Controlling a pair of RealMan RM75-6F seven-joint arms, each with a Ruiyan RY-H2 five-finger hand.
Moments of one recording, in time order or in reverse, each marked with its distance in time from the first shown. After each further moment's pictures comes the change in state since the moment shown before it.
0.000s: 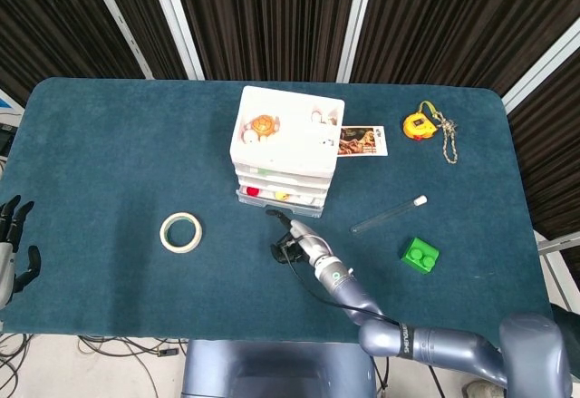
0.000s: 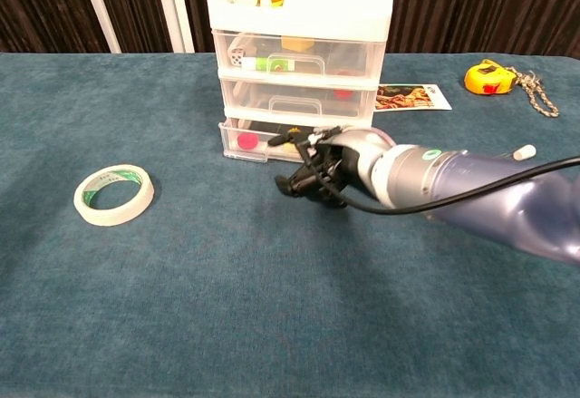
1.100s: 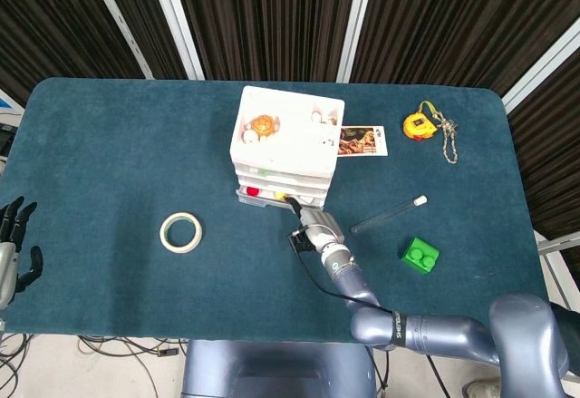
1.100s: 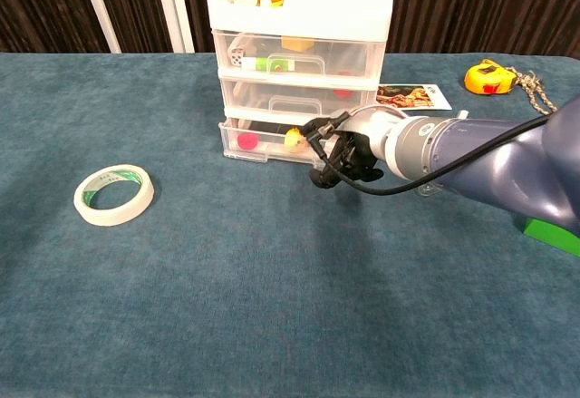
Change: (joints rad) left arm -0.005 0.005 0.000 -0.013 -0.018 -0.018 0.013; right arm 0.156 0.041 -0.036 -0.027 0.329 0.167 -0.459
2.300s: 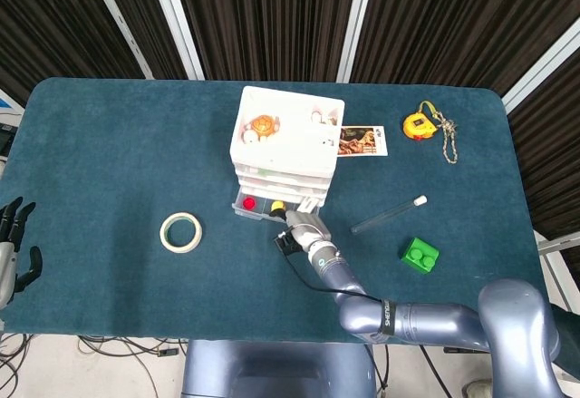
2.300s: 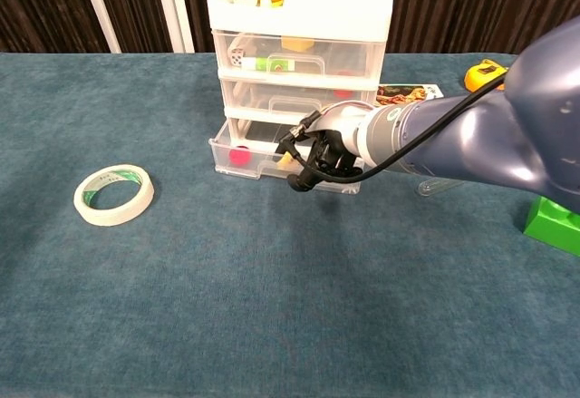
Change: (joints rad) left arm 0.000 0.007 0.000 -0.014 -0.012 -0.010 -0.012; right arm 0.125 0.037 0.003 -0.026 0.185 -0.053 -0.090
